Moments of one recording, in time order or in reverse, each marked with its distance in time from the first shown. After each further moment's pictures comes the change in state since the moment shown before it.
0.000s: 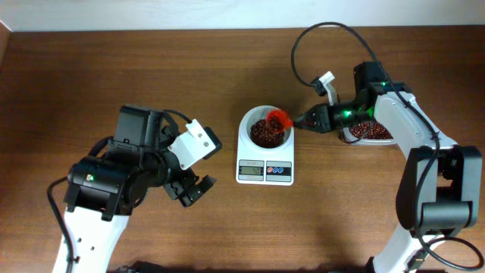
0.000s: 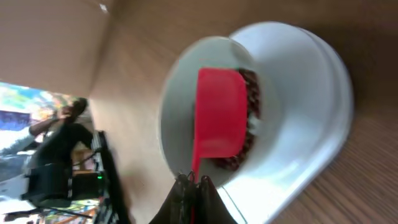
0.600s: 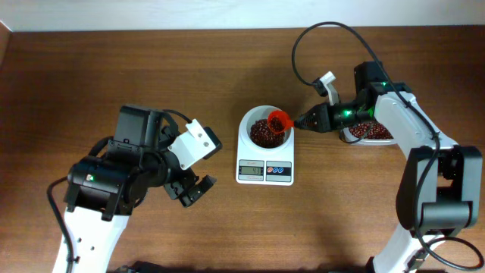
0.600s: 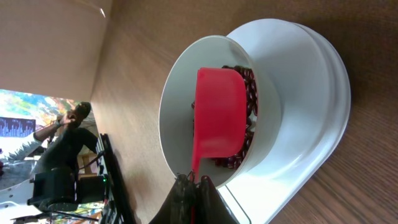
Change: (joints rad) left arm 0.000 0.000 0.000 0.000 0.000 0.000; right arm -0.003 0.000 0.000 -0.002 -0.008 0.034
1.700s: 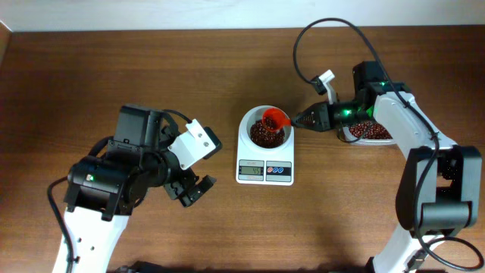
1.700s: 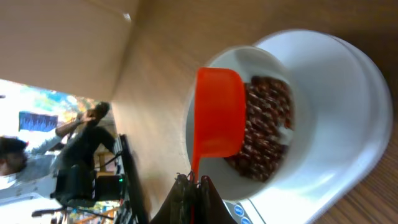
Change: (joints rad) left arm 0.000 0.000 0.000 0.000 0.000 0.000; right arm 0.007 0.000 0.000 0.009 -0.105 -0.028
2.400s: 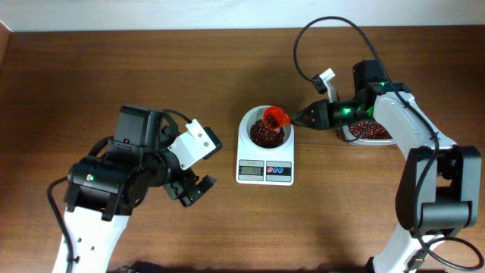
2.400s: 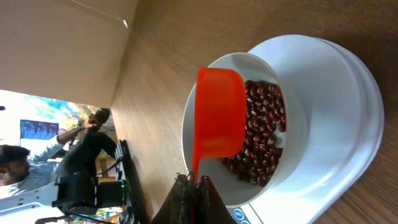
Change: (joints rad) left arm 0.000 0.000 0.000 0.000 0.000 0.000; right arm 0.001 0.000 0.000 0.032 0.021 0.080
